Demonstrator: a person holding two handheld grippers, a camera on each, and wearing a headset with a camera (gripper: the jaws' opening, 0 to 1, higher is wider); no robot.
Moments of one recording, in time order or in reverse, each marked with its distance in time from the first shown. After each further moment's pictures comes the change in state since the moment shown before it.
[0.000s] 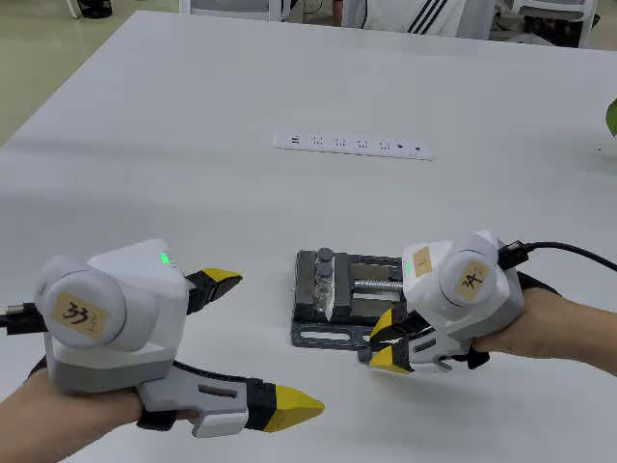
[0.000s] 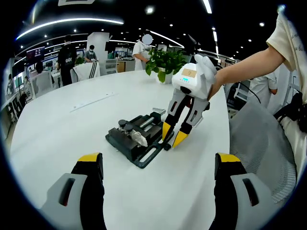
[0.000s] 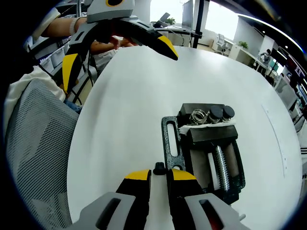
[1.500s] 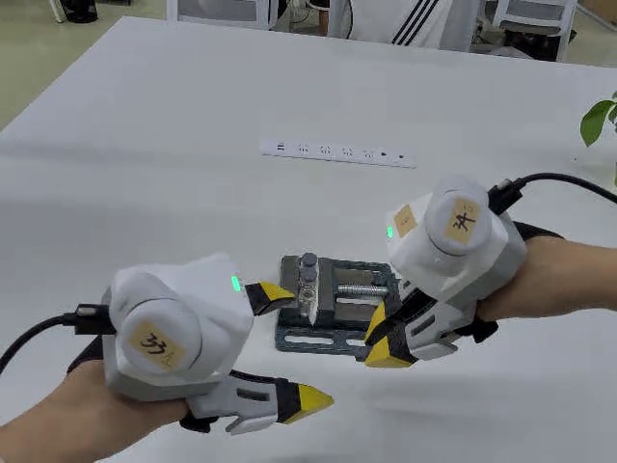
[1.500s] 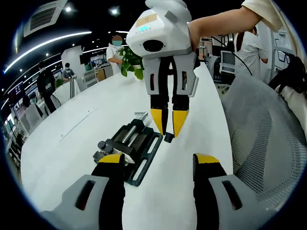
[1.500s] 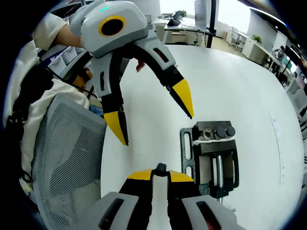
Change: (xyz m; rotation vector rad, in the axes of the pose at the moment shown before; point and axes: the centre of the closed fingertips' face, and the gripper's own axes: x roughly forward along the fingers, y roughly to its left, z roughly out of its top) left arm 0.036 -0.035 0.014 0.298 0.064 -0.093; right arm -0.061 0.027 0.036 -0.028 0.106 0.138
